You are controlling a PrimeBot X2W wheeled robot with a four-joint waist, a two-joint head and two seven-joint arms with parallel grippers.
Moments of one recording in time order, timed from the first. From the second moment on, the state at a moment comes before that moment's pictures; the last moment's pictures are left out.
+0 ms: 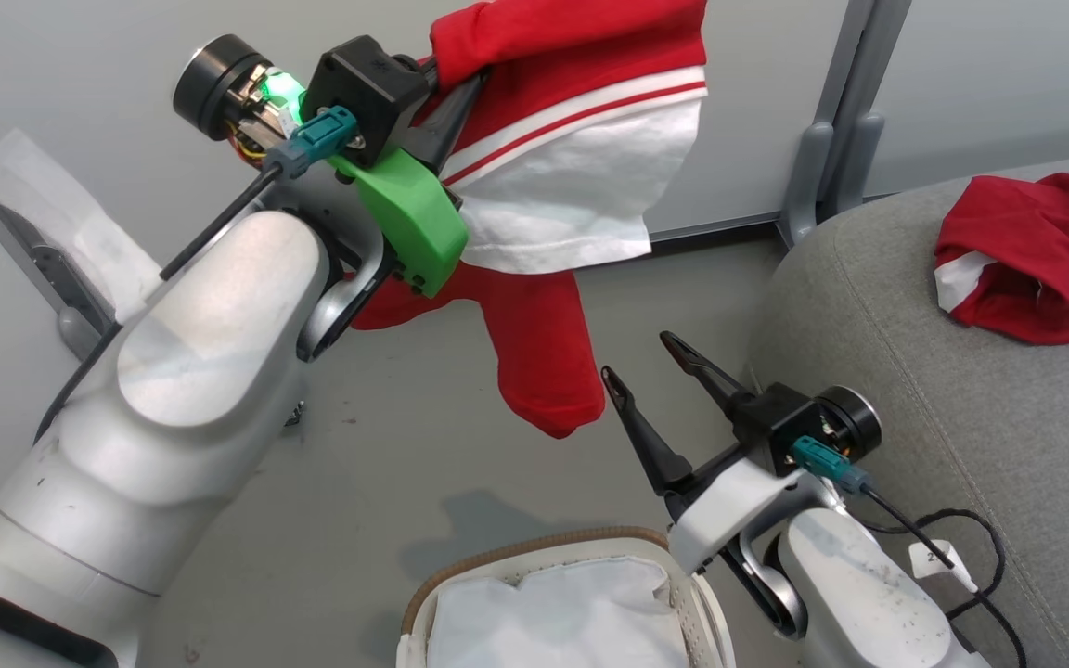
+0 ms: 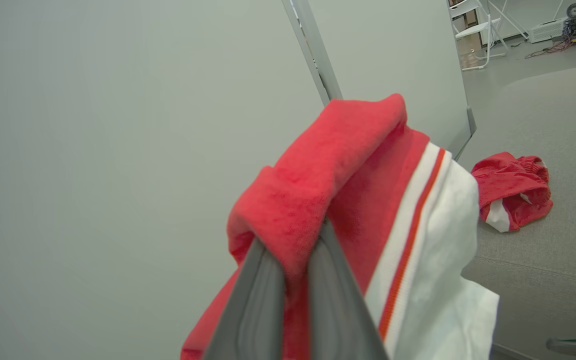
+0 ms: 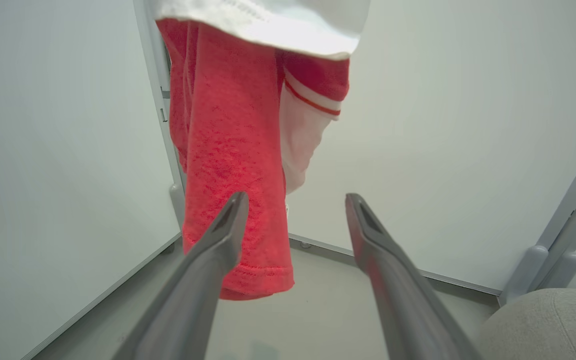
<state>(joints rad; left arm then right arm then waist) -1.02 0.29 -0.82 0.42 -0.50 -0.13 -0.05 -0.38 -0.05 0.41 0.38 0.19 0.13 -0.26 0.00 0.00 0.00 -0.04</state>
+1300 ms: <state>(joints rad) -0.96 0.20 -0.89 0.62 -0.65 -0.12 -0.15 -0.54 -0.05 0.46 0.50 0.25 0.13 -0.26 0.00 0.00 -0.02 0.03</state>
